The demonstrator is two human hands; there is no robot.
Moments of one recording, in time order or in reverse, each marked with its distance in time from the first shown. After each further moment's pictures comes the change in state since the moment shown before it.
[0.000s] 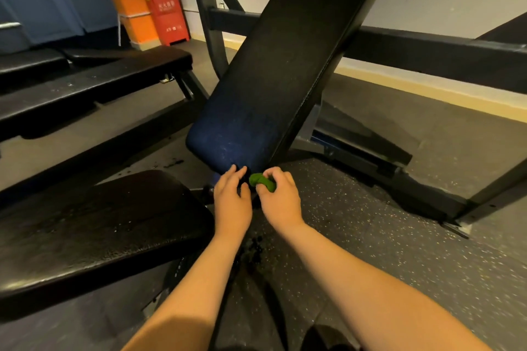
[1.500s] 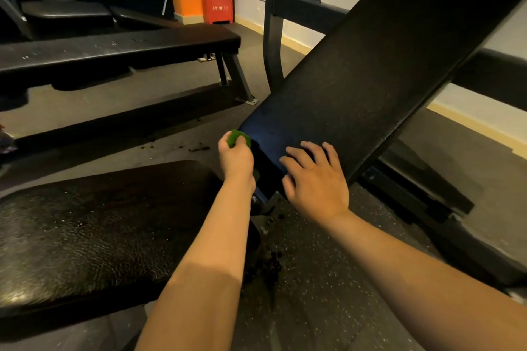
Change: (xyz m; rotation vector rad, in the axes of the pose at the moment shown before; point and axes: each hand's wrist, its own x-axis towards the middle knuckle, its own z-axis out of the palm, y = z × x) left_hand 0.146 -0.032 -0.051 -0.779 0.376 -0.620; right_hand 0.081 -0.030 0.050 -1.119 -0.117 -0.740
